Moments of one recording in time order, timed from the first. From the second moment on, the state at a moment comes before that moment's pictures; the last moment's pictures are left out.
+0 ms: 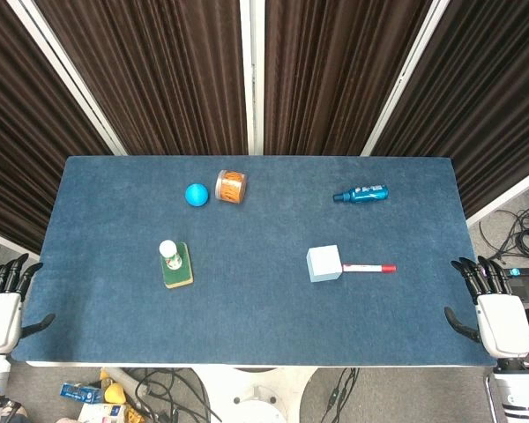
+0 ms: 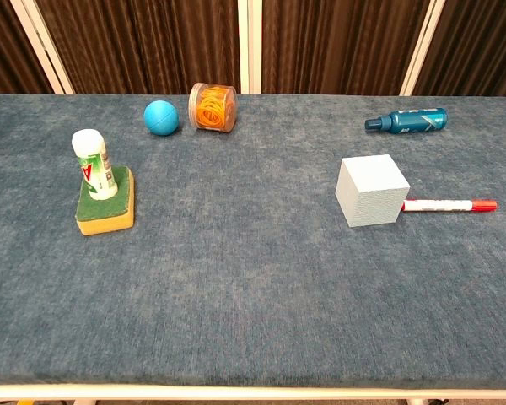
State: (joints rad) left arm -0.04 -1.25 -0.06 -1.49 1.44 1.52 0.05; right arm 0.07 -1.12 0.05 -1.66 -1.55 1.50 -0.02
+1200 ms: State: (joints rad) left arm -0.03 -1.24 -0.05 -1.52 1.44 1.51 0.07; right arm 0.33 -1.28 0.14 -1.46 -1.33 1.09 -0.14
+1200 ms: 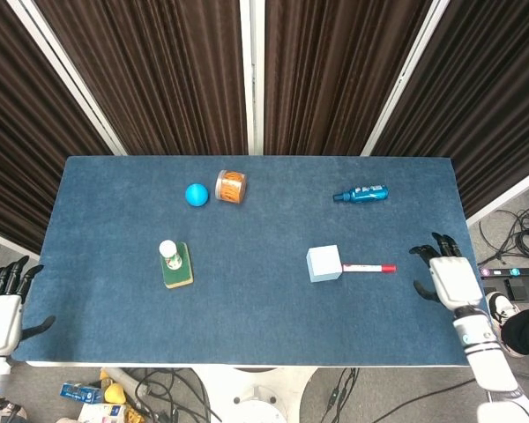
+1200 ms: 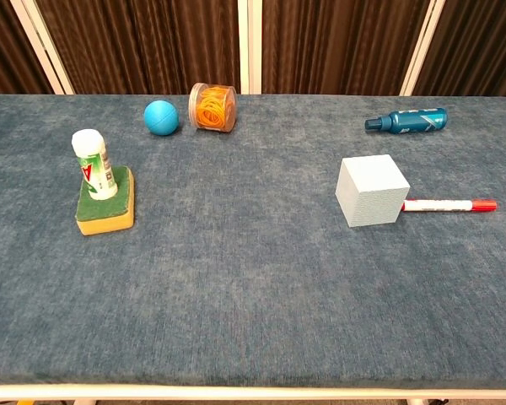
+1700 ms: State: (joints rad) left arm -0.03 -1.24 -0.05 -1.52 1.42 1.49 0.07; right arm 0.46 -1.52 0.14 -1.20 -1.24 0.96 -0.26
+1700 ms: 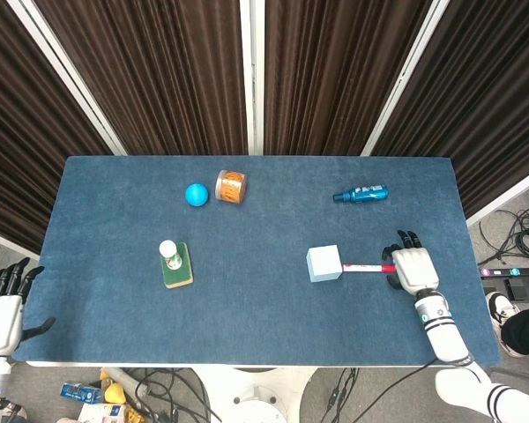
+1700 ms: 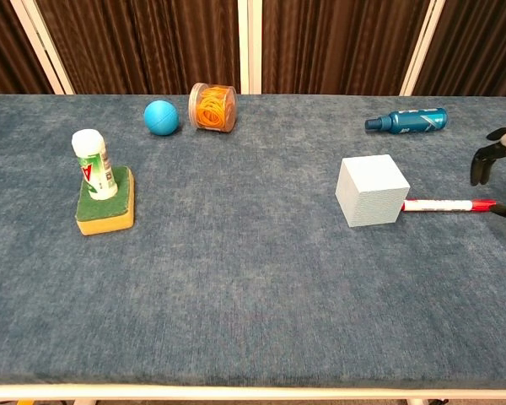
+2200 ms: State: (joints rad) left arm -0.03 -1.25 -0.04 -1.49 1.42 1.49 0.05; right arm 0.50 -1.62 0.14 -1.10 -1.23 0.94 -0.28
